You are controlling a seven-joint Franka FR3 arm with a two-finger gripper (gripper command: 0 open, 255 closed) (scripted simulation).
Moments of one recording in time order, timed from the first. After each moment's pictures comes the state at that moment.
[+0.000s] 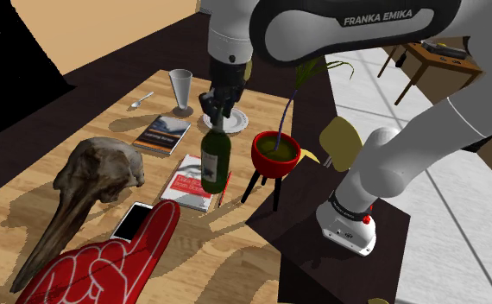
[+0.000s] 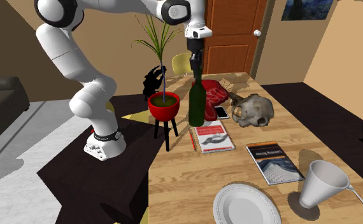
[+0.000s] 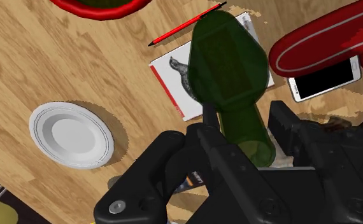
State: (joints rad) arm 0.14 -0.38 0.42 -2.17 0.05 1.89 0.51
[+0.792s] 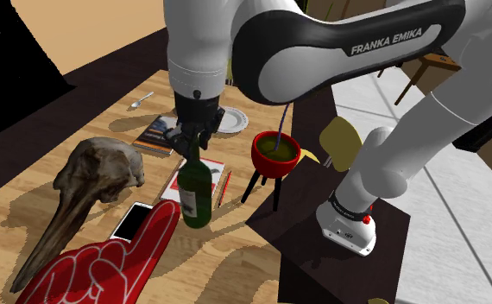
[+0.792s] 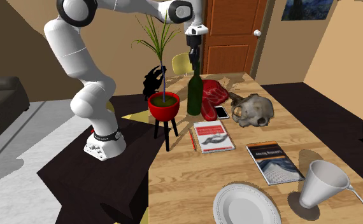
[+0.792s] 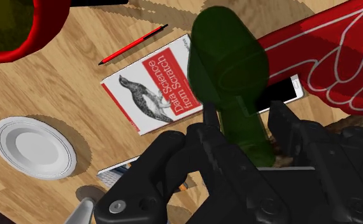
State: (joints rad) arm 0.19 -0.22 0.61 -2.03 0.01 1.90 0.79
